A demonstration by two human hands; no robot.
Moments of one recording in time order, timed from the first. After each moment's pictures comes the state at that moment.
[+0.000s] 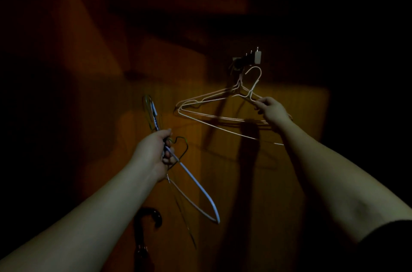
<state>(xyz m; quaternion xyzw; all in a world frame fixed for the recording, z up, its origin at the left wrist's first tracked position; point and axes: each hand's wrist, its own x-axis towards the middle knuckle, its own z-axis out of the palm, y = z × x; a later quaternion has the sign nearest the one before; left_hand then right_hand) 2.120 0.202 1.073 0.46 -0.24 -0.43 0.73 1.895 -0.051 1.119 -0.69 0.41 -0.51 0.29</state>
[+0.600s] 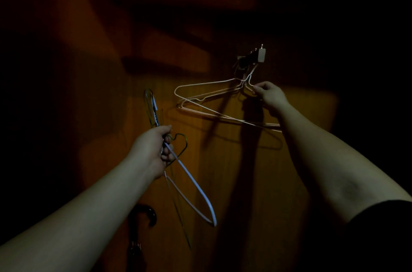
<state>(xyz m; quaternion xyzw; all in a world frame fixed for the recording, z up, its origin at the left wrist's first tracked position) 2.109 0.192 1.075 0.48 -0.23 -0.41 0.74 1.913 -0.078 1.166 -0.69 0.38 -0.51 0.35</state>
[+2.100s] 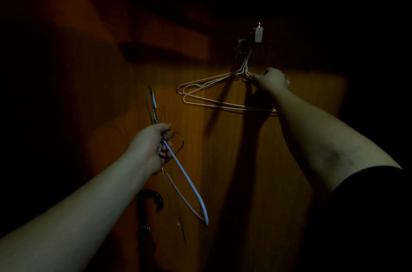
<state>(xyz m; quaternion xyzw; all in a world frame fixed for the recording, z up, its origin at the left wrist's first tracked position) 2.100 0.198 1.058 0.52 -0.22 -0.40 0.72 1.921 -0.101 1.164 -0.72 0.52 -0.45 0.09</state>
